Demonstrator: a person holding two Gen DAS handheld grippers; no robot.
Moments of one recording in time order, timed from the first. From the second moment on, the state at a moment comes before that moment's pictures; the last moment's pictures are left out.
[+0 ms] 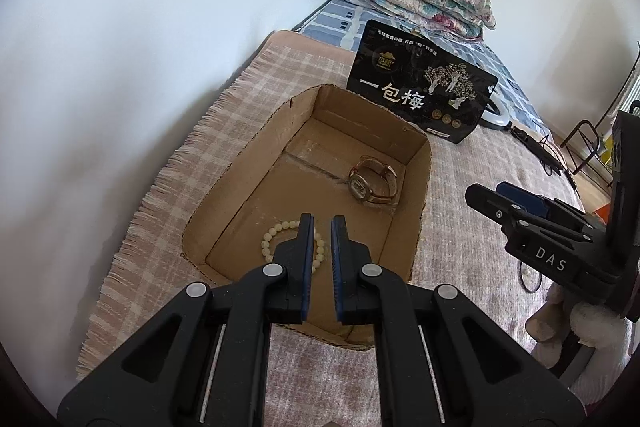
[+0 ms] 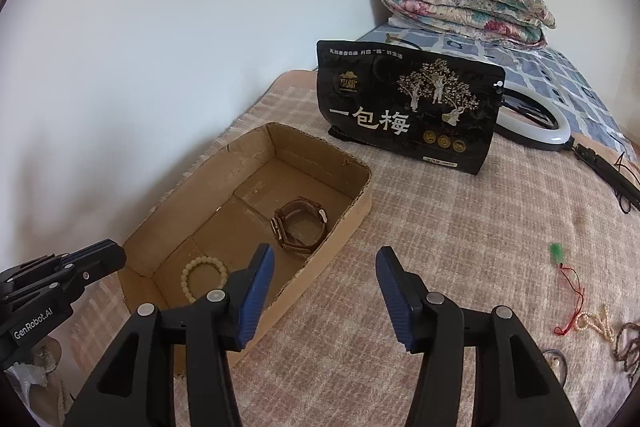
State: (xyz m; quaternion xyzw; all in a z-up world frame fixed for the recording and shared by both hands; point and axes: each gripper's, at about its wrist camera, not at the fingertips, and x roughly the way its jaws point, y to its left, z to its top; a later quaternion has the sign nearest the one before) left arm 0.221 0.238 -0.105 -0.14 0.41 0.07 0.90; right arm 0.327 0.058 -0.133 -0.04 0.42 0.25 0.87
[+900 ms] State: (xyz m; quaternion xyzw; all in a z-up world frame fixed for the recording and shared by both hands) left arm 0.243 0.126 -0.100 -0.10 0.42 -0.02 0.90; right arm 0.328 -0.126 -0.116 -0.02 0.42 0.15 0.89
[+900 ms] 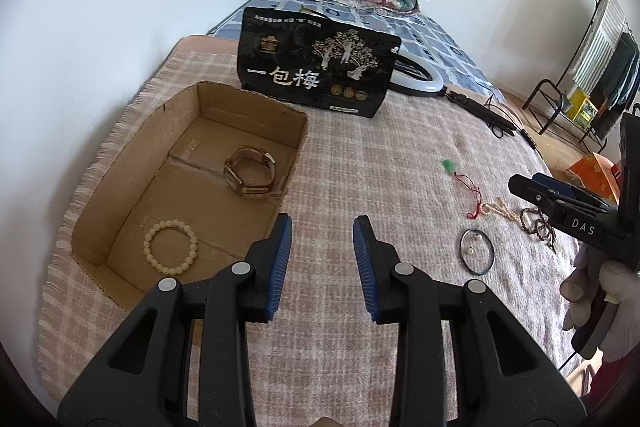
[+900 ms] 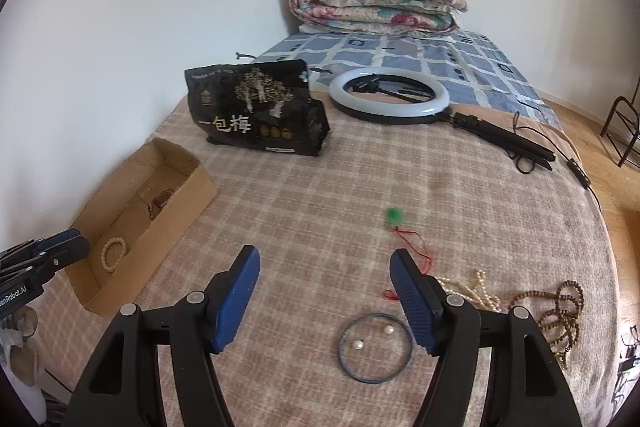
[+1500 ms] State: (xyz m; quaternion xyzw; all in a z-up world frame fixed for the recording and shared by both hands) left arm 0.262 0.013 -0.122 -0.05 0.45 -0.10 0.88; right arm 0.329 -0.248 -0.127 0.03 0.44 0.08 0.89
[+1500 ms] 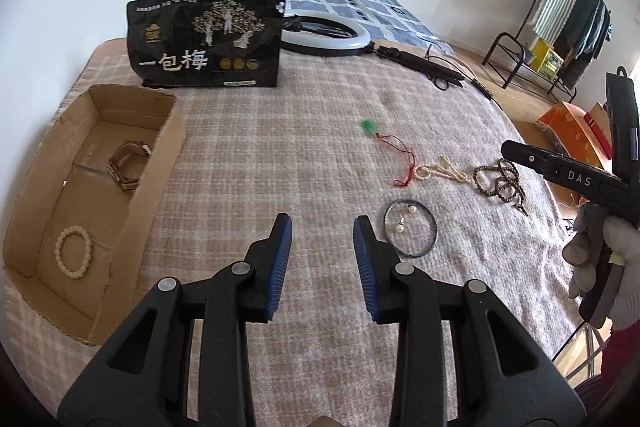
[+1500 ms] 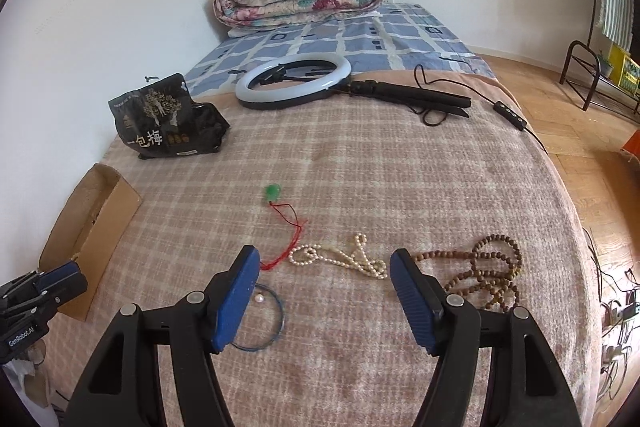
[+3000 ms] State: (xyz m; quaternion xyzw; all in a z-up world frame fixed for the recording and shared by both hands) left arm 0.291 -0.110 -0.230 0.06 0.44 -0.17 0.88; right arm 0.365 -0.311 -0.184 0.01 0.44 0.15 0.89
